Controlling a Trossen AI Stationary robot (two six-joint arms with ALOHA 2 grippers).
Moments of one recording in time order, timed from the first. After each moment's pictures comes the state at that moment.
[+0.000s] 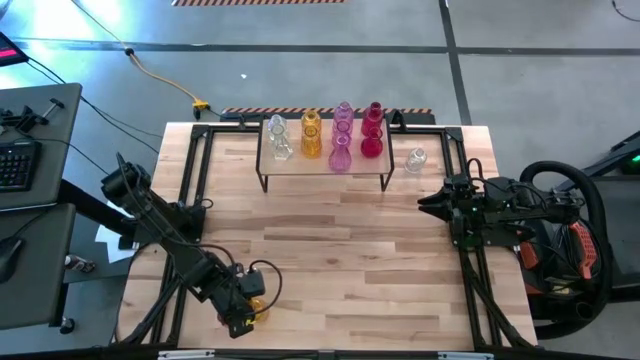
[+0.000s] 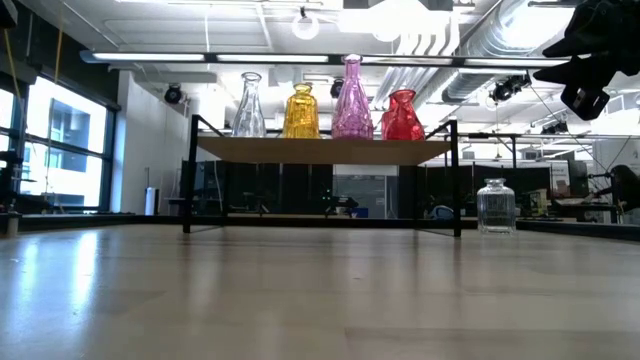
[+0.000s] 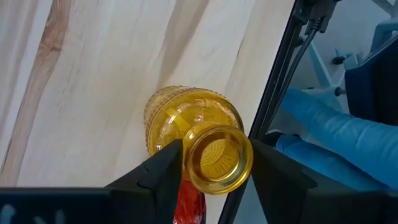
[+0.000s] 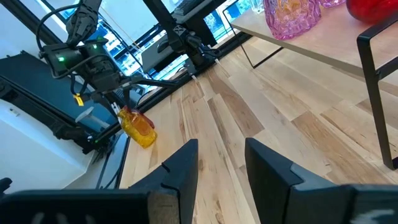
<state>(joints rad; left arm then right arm) -0.79 1.56 1.16 -0.75 -0.04 -1.15 0.09 0.01 0.35 -0.54 0.10 0.62</state>
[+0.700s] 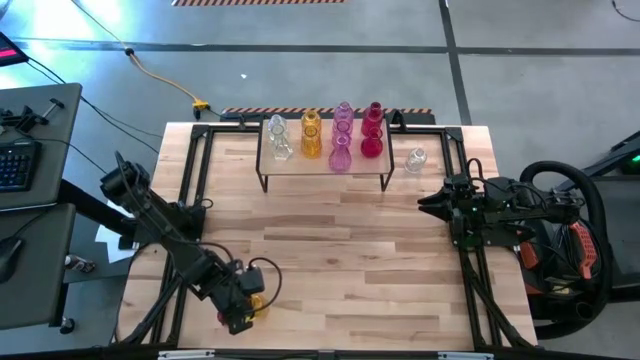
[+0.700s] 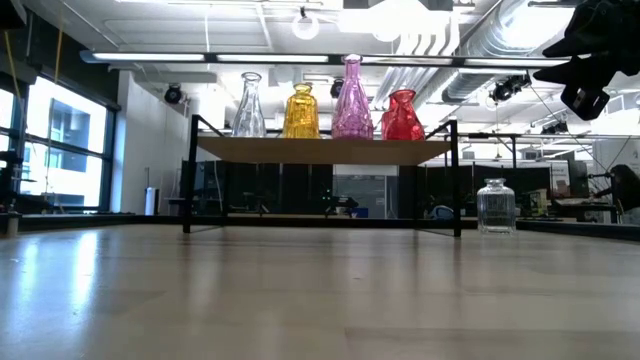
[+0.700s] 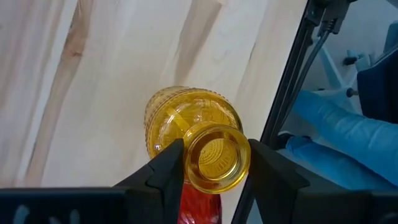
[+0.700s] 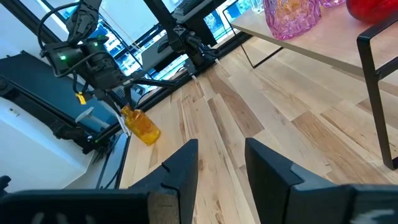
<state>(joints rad) -0.78 1.54 1.15 -0.78 -0.06 -1.13 0.09 0.01 0.35 -0.54 0.10 0.62</state>
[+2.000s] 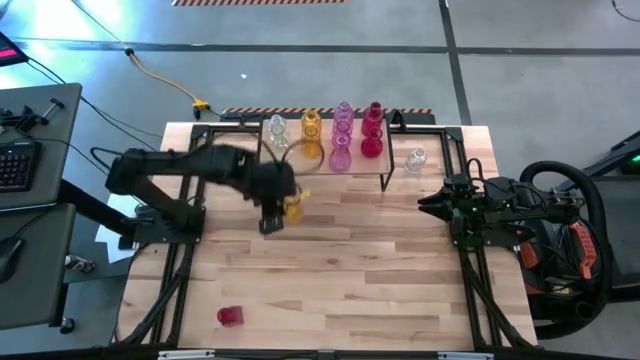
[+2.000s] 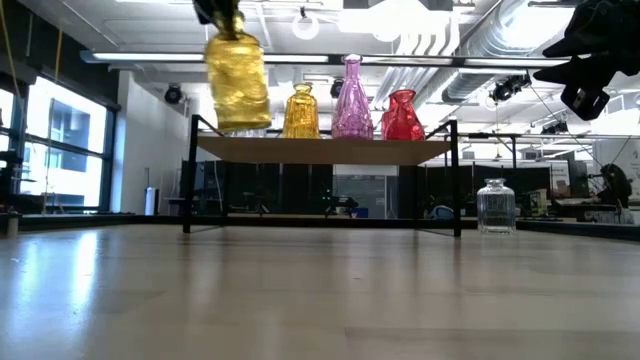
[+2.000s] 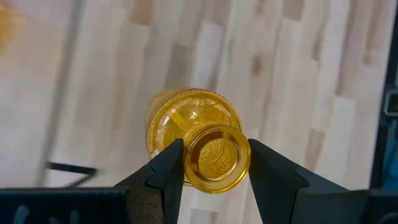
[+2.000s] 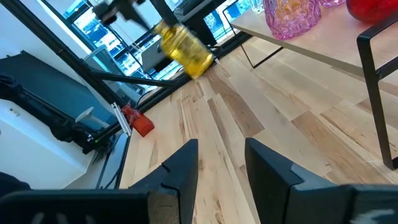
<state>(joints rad) -0.04 1.52 1.62 -1.24 -0.01 -0.24 0.09 0.01 0.35 -0.54 0.10 0.62</state>
